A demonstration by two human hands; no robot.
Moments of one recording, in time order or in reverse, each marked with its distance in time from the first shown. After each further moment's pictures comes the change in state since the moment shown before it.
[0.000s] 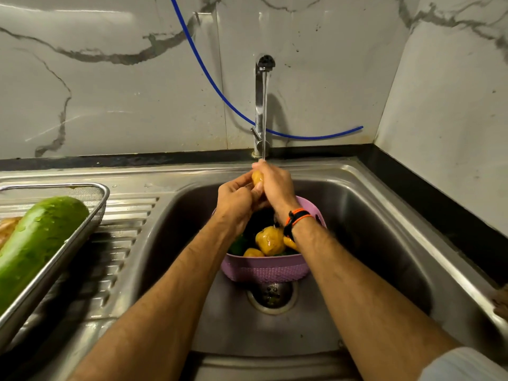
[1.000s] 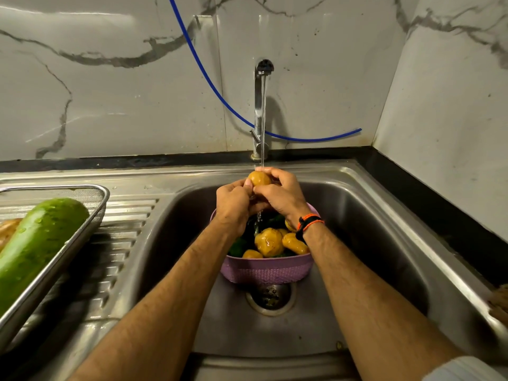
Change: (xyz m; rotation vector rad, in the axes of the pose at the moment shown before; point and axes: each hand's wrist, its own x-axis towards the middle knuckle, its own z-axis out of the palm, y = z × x) left_hand 0.011 -0.004 -0.004 0.061 0.091 -0.018; right_hand 0.004 0.016 -0.025 -0.113 -0.142 -0.158
